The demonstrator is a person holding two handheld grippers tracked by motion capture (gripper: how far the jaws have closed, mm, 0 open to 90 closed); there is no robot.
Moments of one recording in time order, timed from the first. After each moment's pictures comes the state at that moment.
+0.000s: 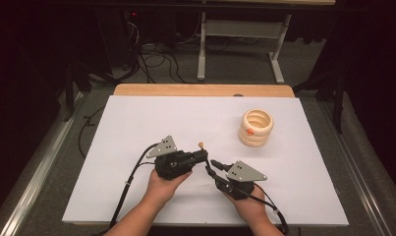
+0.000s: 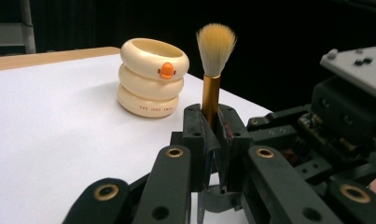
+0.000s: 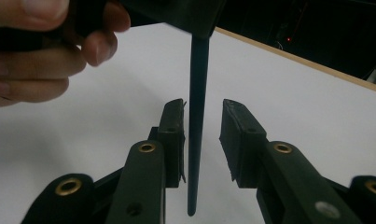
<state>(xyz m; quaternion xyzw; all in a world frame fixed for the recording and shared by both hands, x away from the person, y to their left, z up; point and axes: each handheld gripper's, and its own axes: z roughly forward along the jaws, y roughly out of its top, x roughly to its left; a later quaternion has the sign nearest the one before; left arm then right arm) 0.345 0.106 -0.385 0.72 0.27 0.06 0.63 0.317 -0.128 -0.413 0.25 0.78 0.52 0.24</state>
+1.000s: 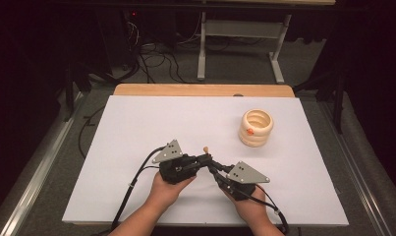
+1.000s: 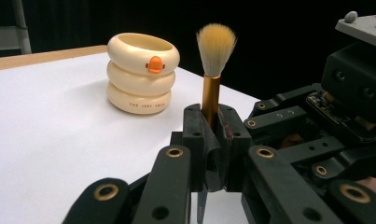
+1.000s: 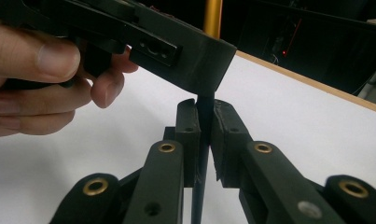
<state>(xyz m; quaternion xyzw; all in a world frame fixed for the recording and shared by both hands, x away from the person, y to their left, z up) 0.339 0.096 -0.388 0.73 0.26 0.07 0.63 0.311 -0.128 -0.405 0.24 0.77 0.53 0.25</state>
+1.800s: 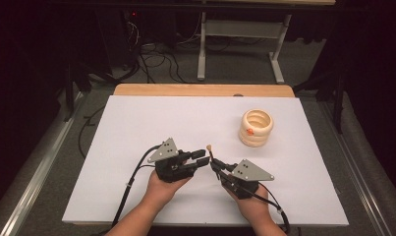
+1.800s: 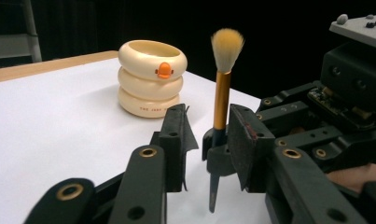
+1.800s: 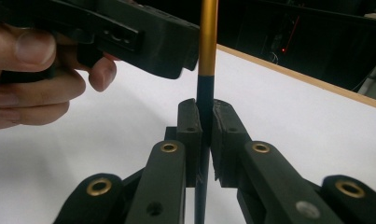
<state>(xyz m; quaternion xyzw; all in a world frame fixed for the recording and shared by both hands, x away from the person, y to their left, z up) 0.339 0.106 -0.382 0.73 0.25 0.09 0.63 0.314 -0.136 -0.401 0.25 0.77 0.54 0.24</state>
